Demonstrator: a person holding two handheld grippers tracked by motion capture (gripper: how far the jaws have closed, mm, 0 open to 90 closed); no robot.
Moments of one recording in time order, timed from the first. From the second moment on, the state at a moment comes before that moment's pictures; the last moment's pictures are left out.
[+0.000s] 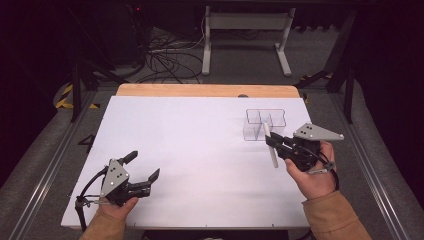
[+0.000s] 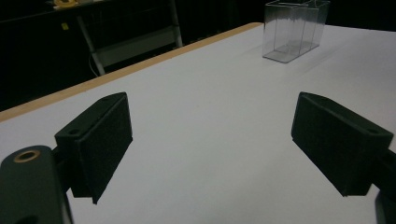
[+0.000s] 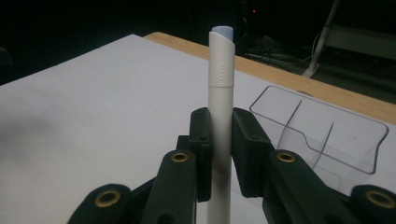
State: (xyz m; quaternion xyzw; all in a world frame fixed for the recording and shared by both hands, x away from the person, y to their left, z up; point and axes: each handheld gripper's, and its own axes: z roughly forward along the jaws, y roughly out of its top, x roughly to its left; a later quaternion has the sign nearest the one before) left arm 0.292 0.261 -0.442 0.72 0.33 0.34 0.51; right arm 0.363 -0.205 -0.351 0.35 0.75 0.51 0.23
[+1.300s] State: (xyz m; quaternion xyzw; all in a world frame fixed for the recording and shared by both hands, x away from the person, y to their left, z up) left arm 0.292 0.262 -0.442 0.72 0.34 0.34 0.51; right arm 0.386 -0.216 -0.341 0.34 0.67 0.61 0.25
